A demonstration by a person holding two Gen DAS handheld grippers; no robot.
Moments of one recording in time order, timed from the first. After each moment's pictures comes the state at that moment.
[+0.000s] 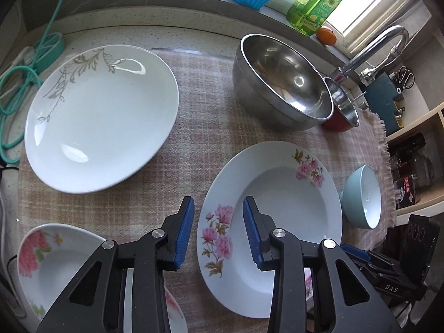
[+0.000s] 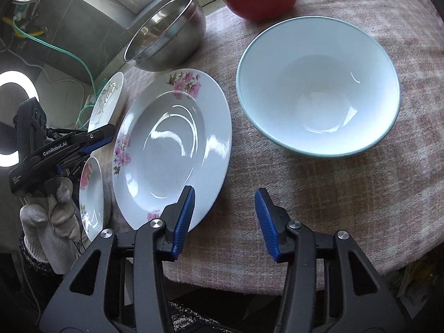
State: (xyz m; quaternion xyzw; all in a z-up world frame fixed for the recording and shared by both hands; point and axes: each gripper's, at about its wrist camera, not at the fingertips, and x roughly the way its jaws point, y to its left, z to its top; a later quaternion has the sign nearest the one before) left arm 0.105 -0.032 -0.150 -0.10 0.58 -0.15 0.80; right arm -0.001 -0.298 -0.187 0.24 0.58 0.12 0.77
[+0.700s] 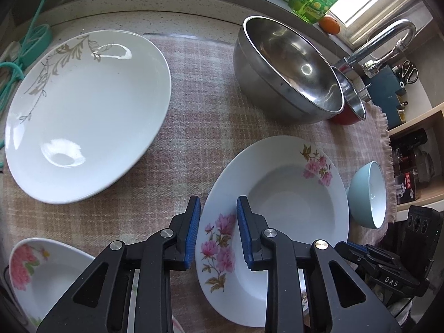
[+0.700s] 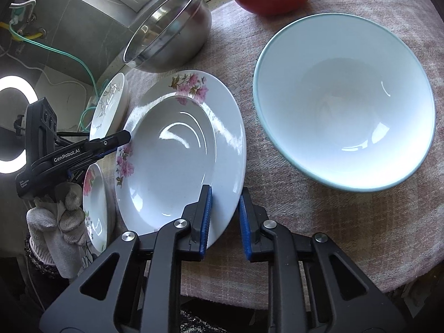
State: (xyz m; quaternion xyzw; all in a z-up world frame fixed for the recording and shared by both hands) left arm 0.116 -0.037 -0.166 -0.10 0.60 -0.16 0.78; right arm 0.017 -0.291 -0.192 0.24 0.58 0.13 0.77
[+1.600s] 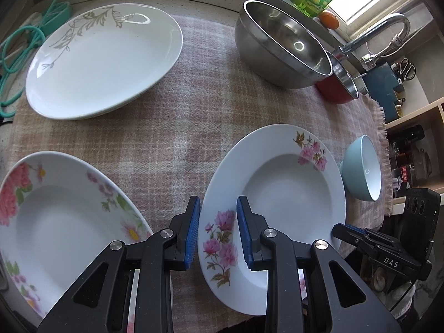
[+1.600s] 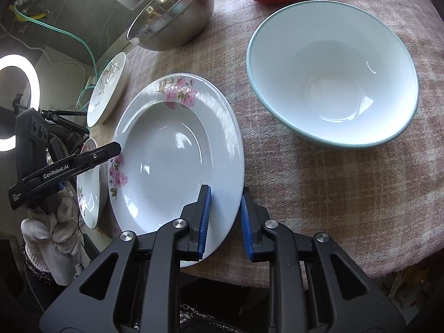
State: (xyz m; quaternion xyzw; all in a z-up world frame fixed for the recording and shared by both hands) left arm 0.066 -0.034 -0.165 -0.12 0.61 -0.15 0.77; right arm 0.010 -0.285 -0.194 0.21 0.60 0.15 0.75
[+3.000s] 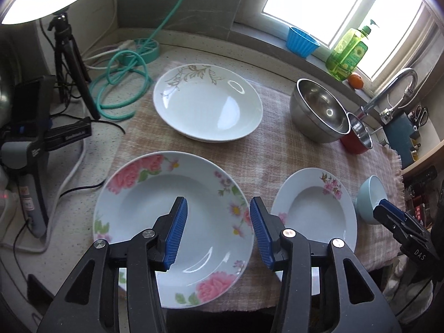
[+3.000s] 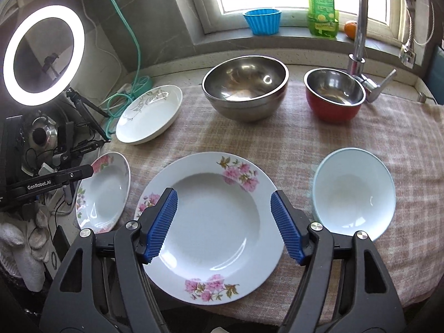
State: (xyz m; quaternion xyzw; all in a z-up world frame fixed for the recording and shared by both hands) left arm 0.003 0.045 -0.103 -0.13 0.50 -0.01 0.85; right arm 0.022 -0.219 -0.106 0.04 0.46 0.20 0.86
